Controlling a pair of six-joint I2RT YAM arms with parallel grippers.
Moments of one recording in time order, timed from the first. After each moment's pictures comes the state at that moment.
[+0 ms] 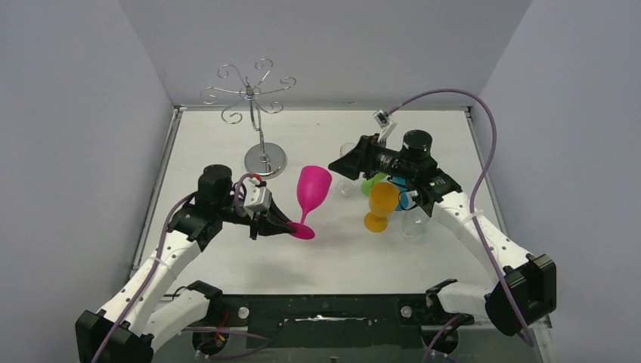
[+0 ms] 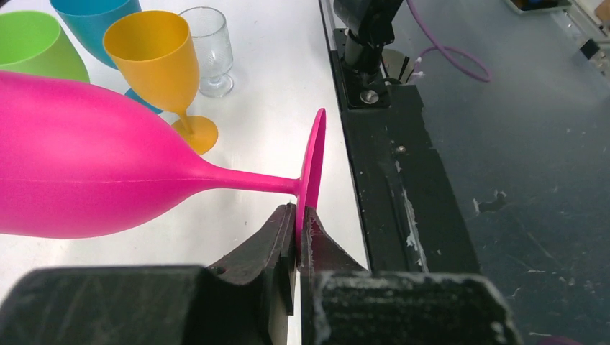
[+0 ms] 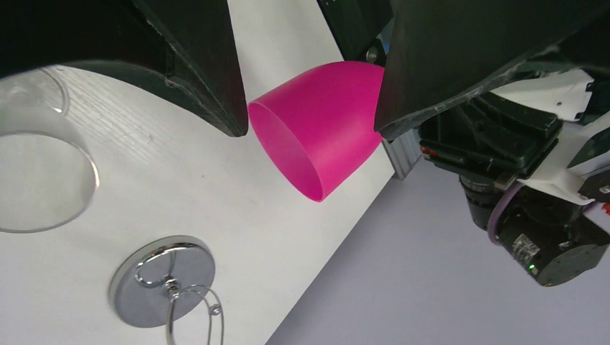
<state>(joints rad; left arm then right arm) -0.41 0.92 0.77 -0.32 1.23 0.34 0.44 1.21 1.00 0.03 -0.61 0.59</state>
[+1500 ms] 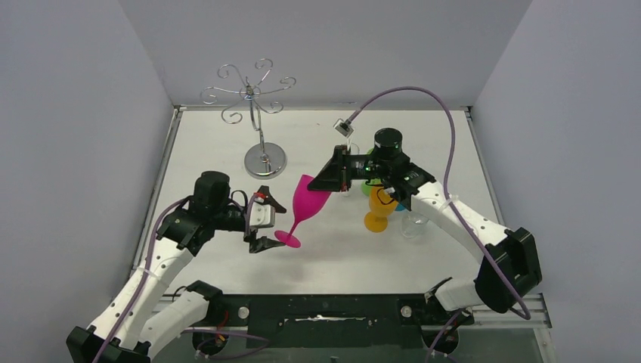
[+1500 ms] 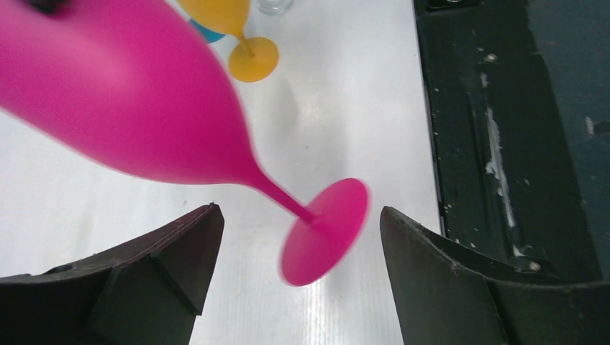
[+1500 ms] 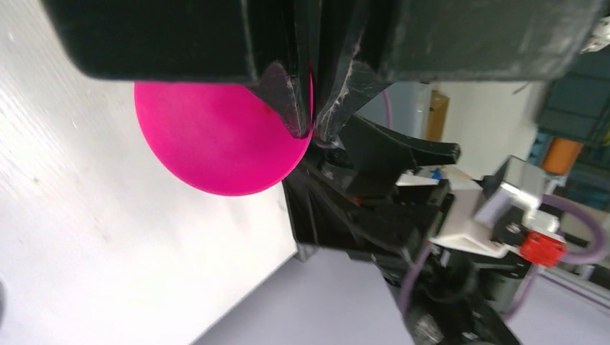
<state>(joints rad) -0.42 0.87 0.84 -0.70 0.96 0.80 0.56 1.41 1.08 0.22 -0.98 0.71</state>
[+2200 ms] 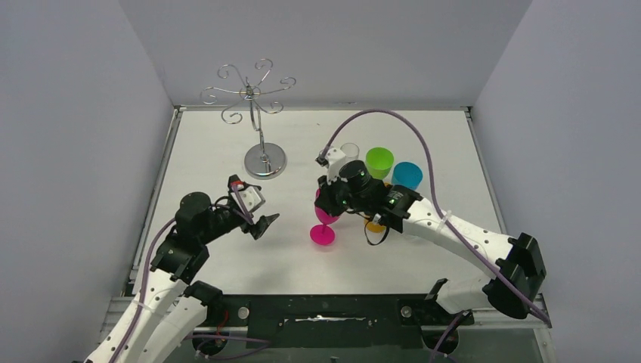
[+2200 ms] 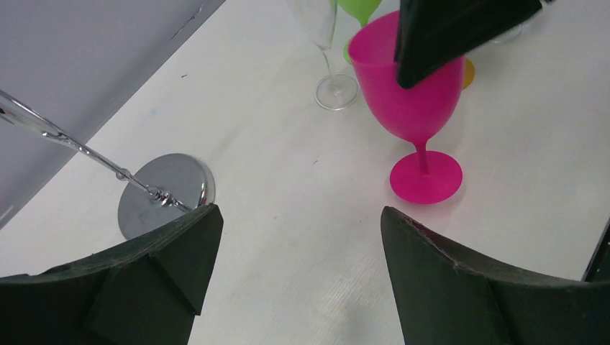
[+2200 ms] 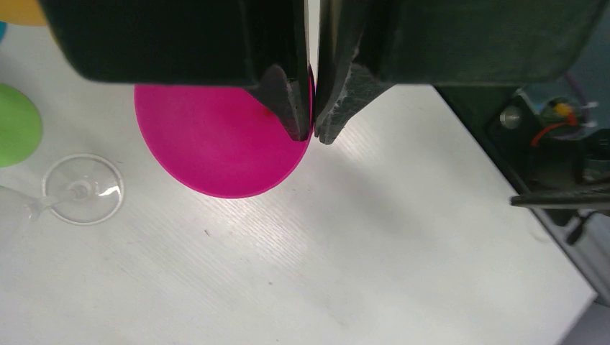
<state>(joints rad) -0.42 0.61 0.62 -0.27 0.47 0.36 0.82 1.30 1.09 -0.34 -0.15 0.28</state>
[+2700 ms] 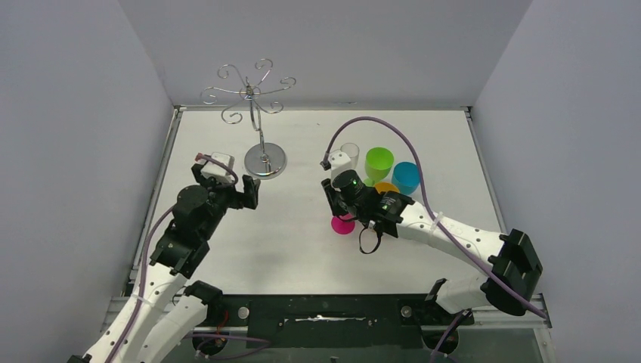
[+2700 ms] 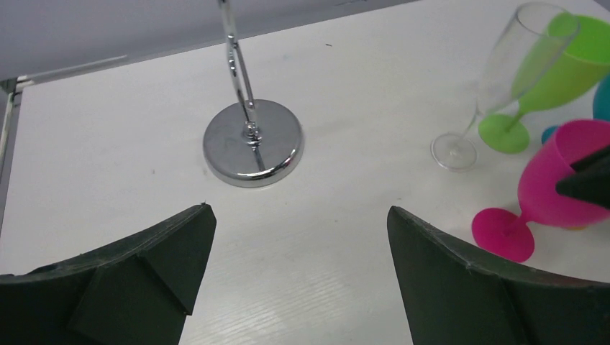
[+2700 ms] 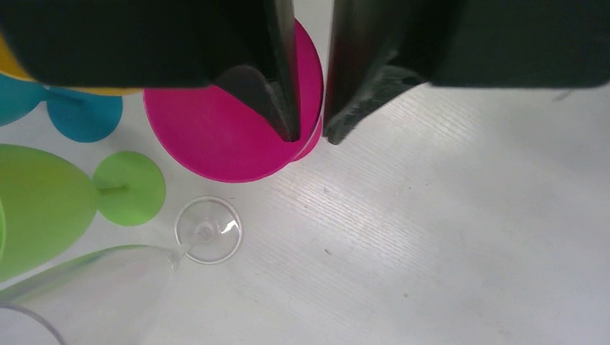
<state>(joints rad) -0.42 0.65 0.64 -0.15 -0.07 -0.04 0.93 1.35 1.04 -0.36 0.32 0.23</state>
